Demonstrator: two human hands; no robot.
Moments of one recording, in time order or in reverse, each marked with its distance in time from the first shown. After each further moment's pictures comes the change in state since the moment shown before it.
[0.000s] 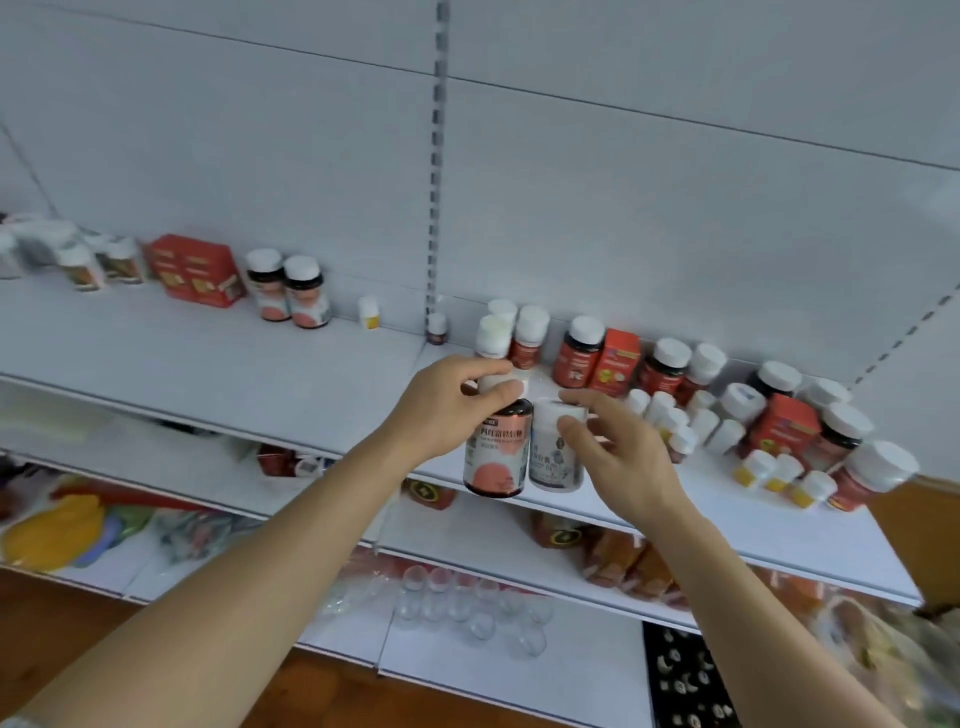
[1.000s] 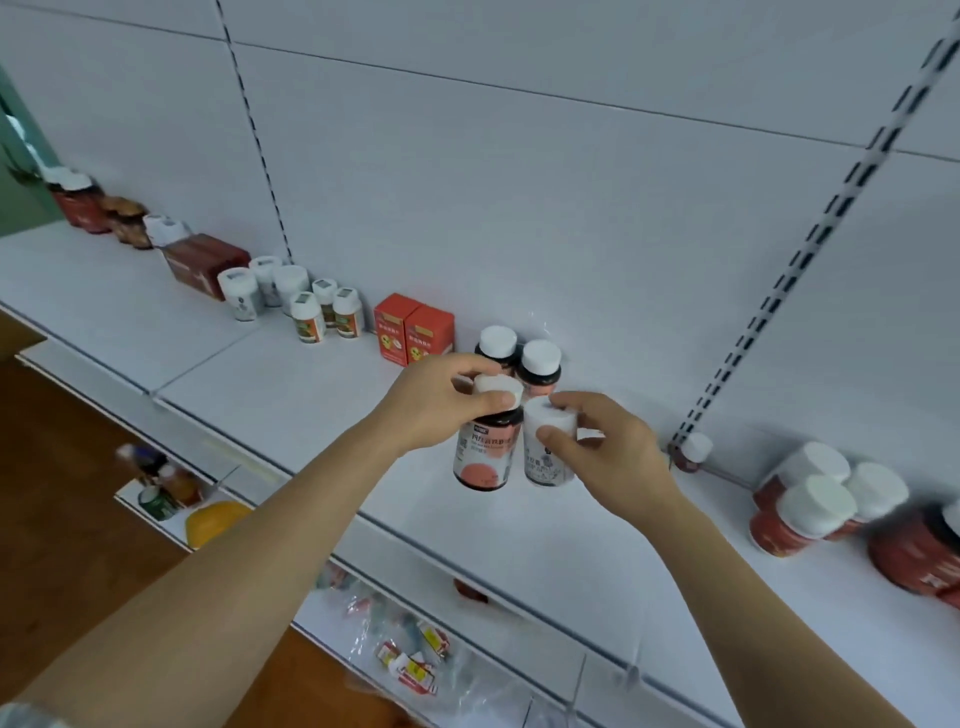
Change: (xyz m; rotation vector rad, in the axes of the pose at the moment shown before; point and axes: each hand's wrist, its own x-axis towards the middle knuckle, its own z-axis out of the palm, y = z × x) left_hand 0.082 -0.193 -0.293 0.112 0.150 -0.248; right_hand 0.227 -0.089 0.297 0.061 -0.242 -0.116
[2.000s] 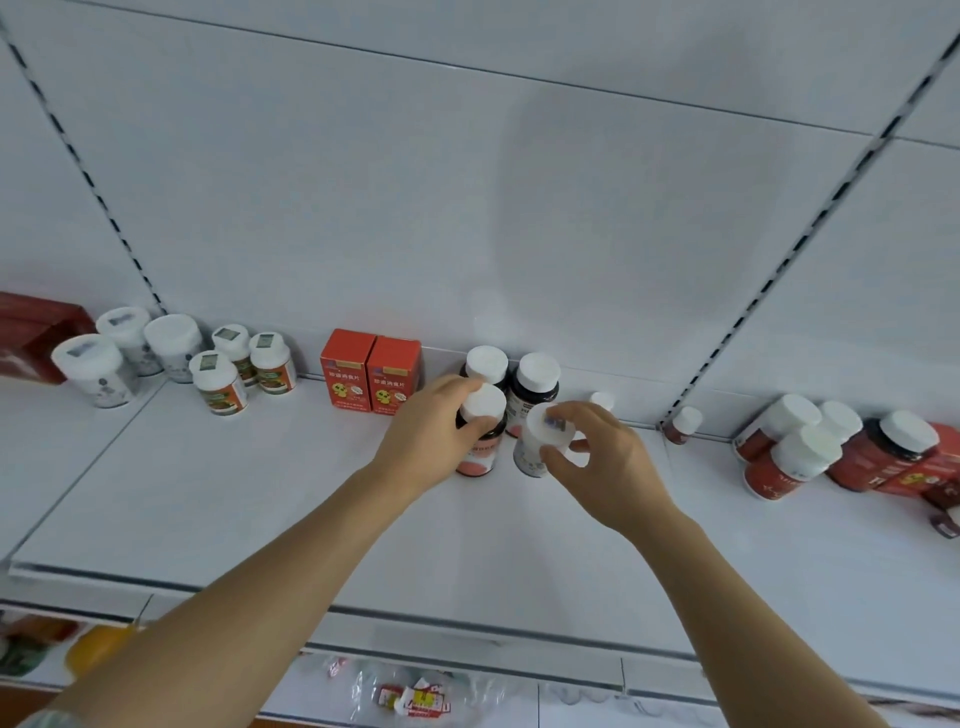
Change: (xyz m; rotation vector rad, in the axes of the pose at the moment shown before) left_hand 0.087 -0.085 -0.006 0.132 -0.078 0.362; right_hand 0.031 -0.012 0.067 -0.383 0.218 0.082
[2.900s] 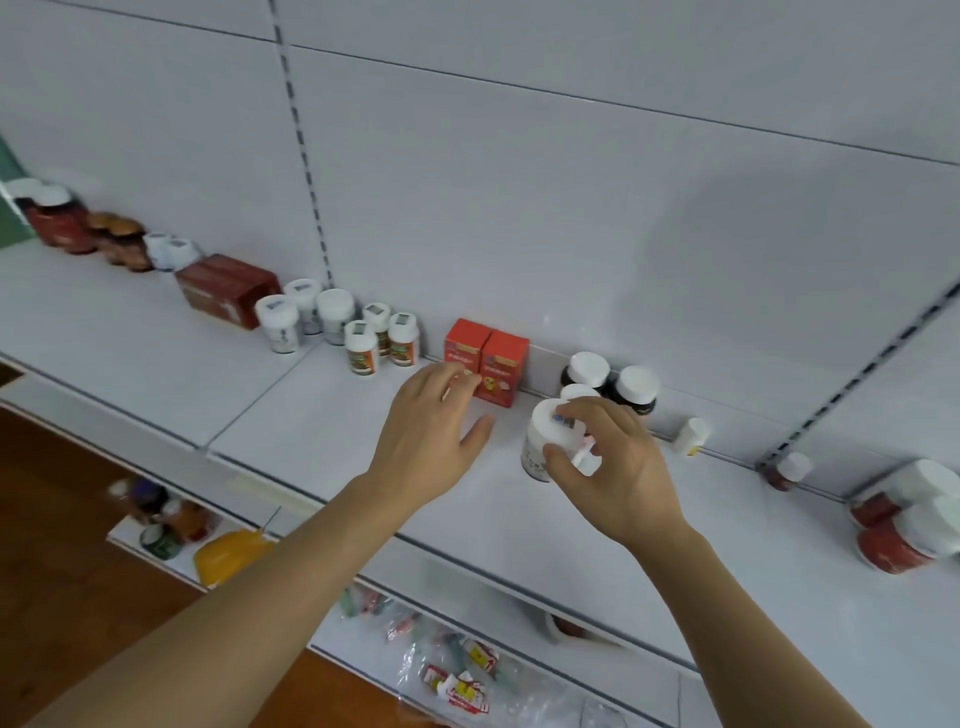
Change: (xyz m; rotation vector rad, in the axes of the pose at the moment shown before) left_hand -0.088 -0.011 -0.077 0.485 0.247 0.021; right_hand -0.007 -0.076 0.031 0.015 0.061 -0.313
